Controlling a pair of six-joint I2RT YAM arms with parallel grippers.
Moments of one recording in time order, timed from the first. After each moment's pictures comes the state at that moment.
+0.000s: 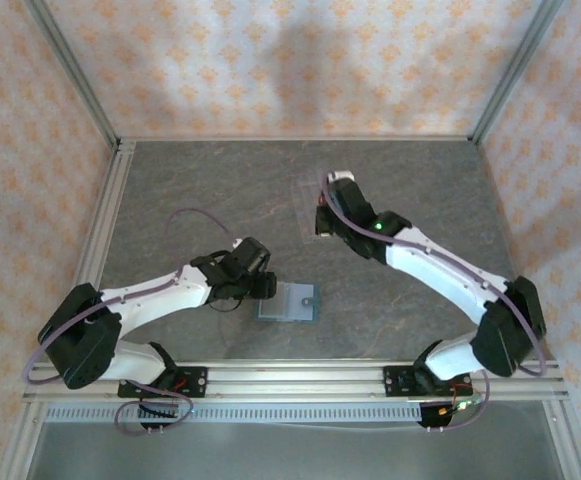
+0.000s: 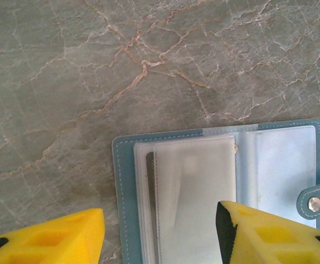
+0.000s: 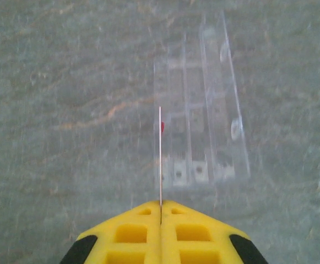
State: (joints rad) left arm -0.73 1.38 0.76 -0.49 -0.05 -0.71; right arm 0.71 1.38 1.09 -0.44 0.25 0.47
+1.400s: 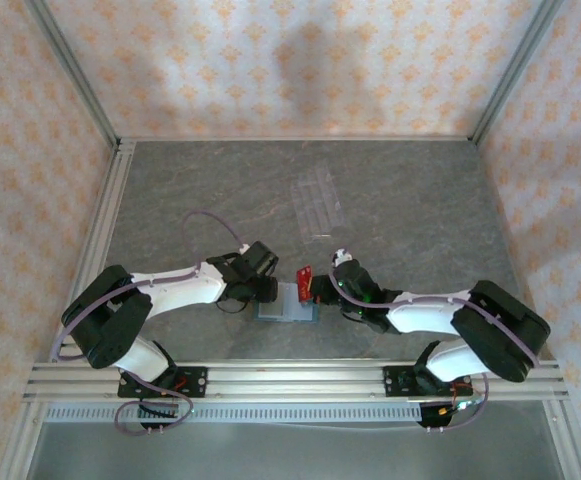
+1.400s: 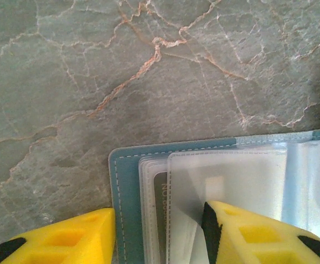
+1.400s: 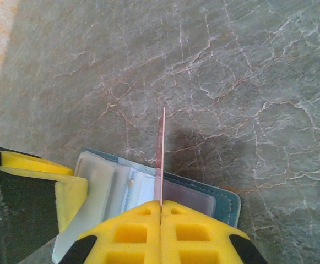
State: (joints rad) left arm -0.73 1.52 0.74 -0.40 -0.05 -0.74; right arm 0.84 1.39 0.37 0.40 -0.03 0.86
